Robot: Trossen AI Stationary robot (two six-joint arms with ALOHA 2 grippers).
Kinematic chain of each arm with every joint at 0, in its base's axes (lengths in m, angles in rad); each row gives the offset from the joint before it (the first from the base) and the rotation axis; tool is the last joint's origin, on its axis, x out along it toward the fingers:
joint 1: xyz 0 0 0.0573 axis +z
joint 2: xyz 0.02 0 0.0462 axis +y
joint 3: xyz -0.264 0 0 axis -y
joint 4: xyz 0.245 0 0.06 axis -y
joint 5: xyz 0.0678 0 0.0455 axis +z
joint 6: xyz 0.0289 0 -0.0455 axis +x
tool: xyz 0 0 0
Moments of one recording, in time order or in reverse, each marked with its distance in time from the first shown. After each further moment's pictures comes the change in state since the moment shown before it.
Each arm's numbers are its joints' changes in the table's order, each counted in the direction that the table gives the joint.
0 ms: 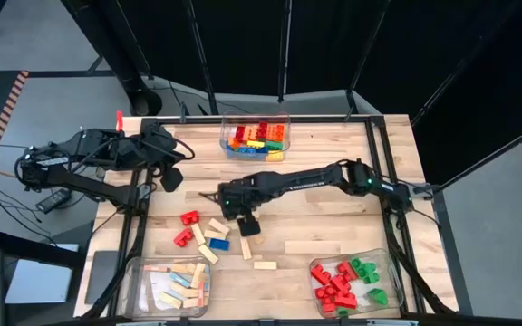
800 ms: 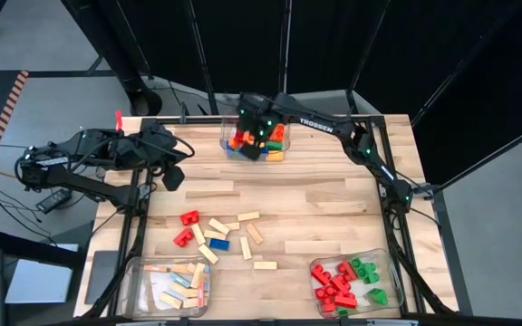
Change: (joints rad) left arm 0.000 -0.001 0.000 0.042 0.000 -0.023; right arm -0.451 -0.012 0.272 -0.330 0.116 0.256
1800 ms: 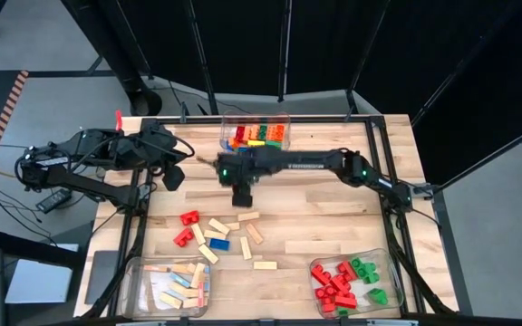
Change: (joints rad) left arm 0.000 0.000 0.000 0.003 0.000 -0.002; right arm 0.317 0.043 -0.065 0.131 -0.267 -0.112
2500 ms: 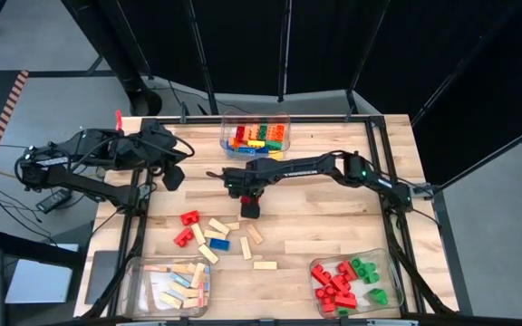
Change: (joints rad) left arm 0.000 -0.001 0.000 0.000 0.000 -0.001; right arm 0.008 0.002 -0.283 0.138 0.116 0.084
